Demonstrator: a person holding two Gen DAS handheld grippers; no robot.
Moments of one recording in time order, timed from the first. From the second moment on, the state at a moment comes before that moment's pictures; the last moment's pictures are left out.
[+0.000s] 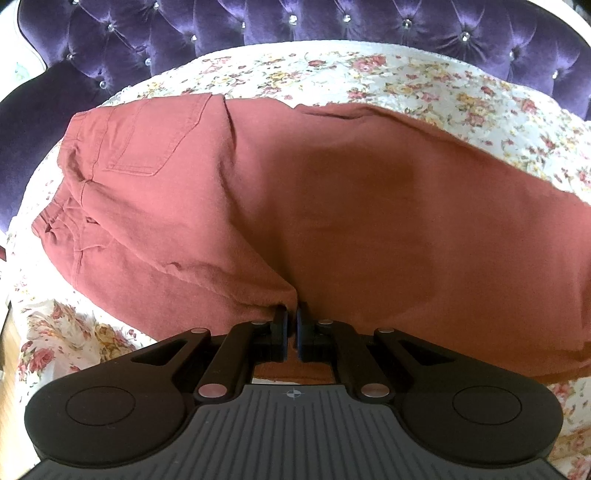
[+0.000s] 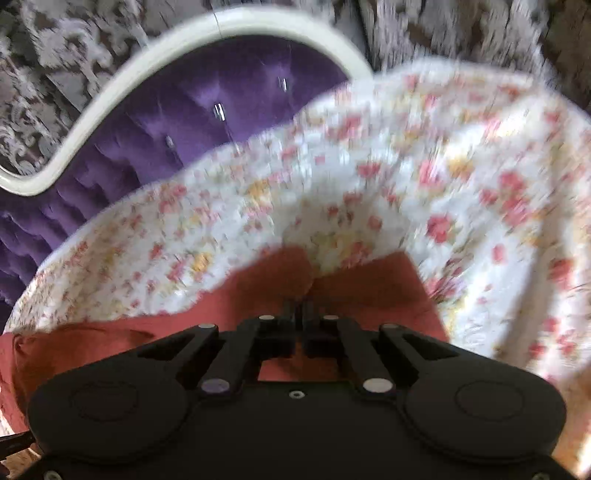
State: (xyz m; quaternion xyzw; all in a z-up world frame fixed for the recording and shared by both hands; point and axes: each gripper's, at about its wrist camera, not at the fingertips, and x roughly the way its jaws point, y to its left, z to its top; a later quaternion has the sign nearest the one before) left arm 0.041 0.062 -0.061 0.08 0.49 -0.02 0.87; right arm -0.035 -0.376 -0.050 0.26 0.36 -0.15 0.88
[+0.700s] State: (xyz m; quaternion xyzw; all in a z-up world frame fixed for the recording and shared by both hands) left arm 0.037 0.057 -0.063 0.08 0.48 -0.04 0.87; right arm -0.066 -0.367 -0.028 0.20 0.38 -0.24 0.87
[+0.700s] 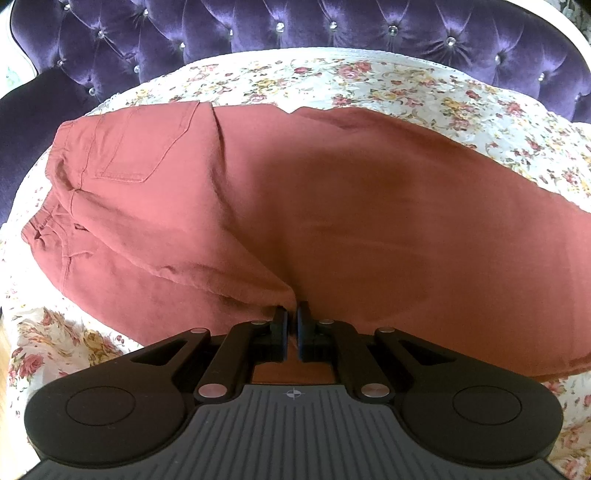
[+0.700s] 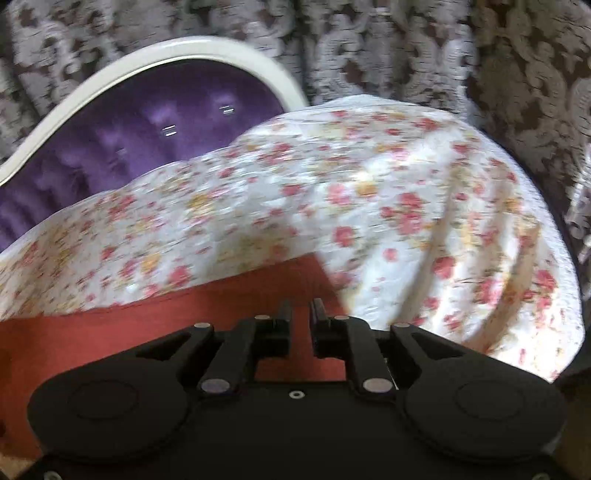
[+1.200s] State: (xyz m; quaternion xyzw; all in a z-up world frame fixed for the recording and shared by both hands) left arm 0.025 0.073 -0.041 0.06 0.47 -0.06 0.88; right arm -0.057 -0.331 -0.035 0.21 0.42 -0.19 0.86
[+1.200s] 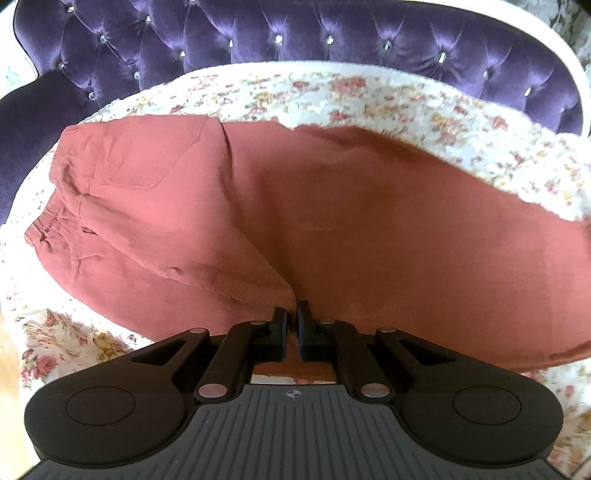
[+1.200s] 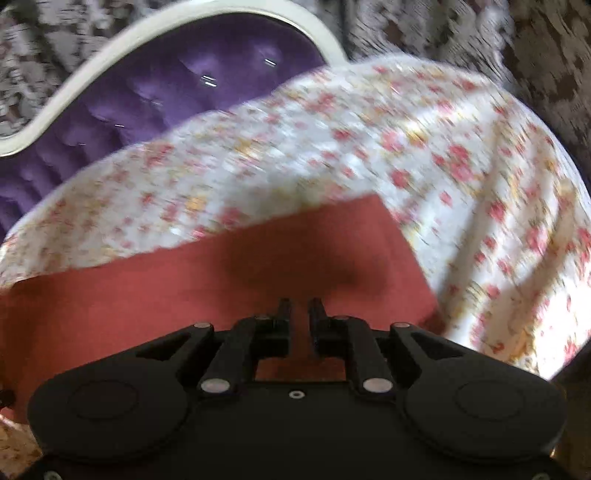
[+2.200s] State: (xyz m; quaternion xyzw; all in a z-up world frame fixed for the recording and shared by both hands) left arm 0.006 0.087 -0.059 0.06 0.47 -0.08 0.88; right arm 0.027 -0.169 -0.026 0.14 0.44 0.01 0.89
